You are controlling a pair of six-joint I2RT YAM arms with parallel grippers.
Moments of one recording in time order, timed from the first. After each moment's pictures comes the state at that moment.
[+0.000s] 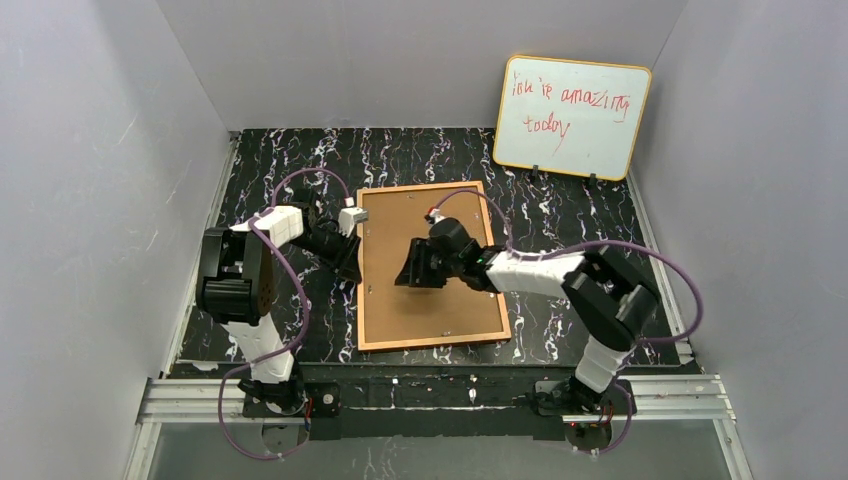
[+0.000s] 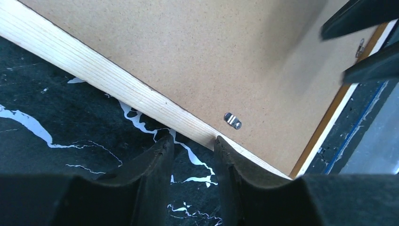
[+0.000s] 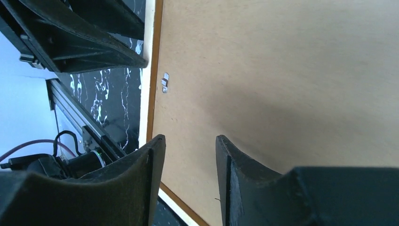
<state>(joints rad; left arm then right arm) -0.09 1.79 1.06 -0.75 0.70 0.58 0.87 1.68 0.92 0.08 -0.19 0.86</state>
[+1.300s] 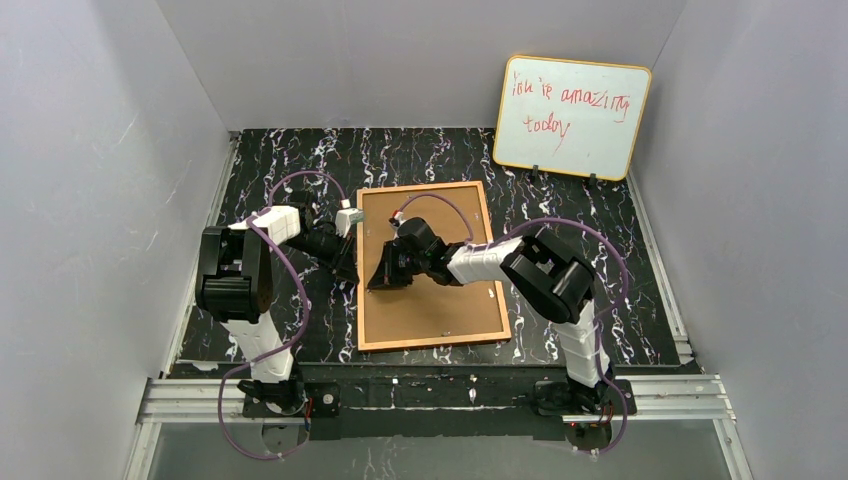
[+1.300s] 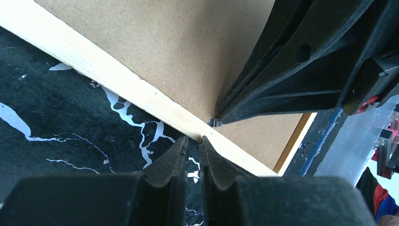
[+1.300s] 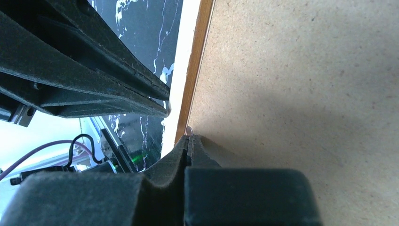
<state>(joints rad) -0.06 1.81 1.06 -0.80 0.76 0.58 0.94 2.07 1.18 0.25 -0.35 0.92</state>
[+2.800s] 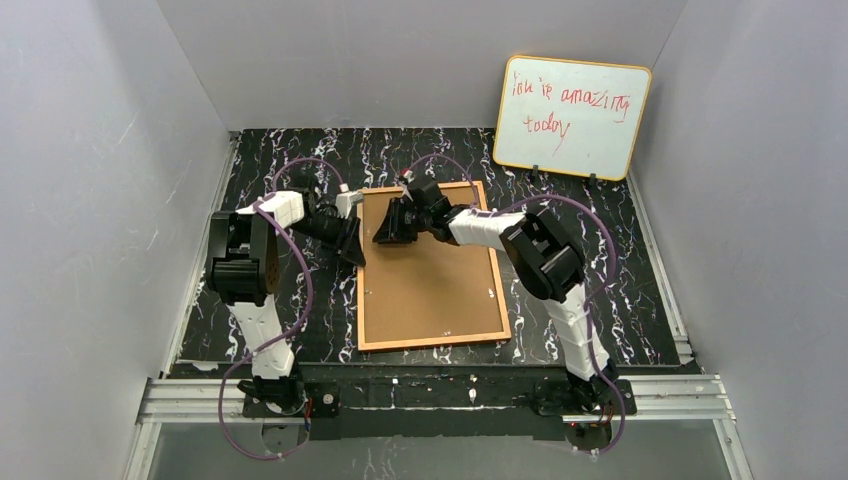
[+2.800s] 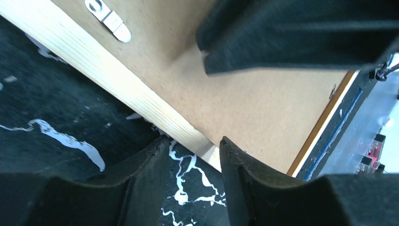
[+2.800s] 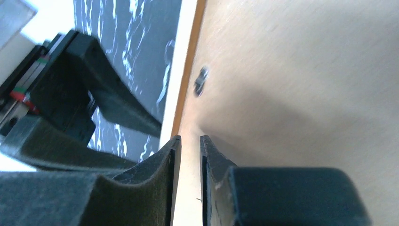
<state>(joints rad) -0.05 1.94 1.23 -0.78 0.76 0.45 0.78 2.20 1.47 0.12 -0.41 0.80</state>
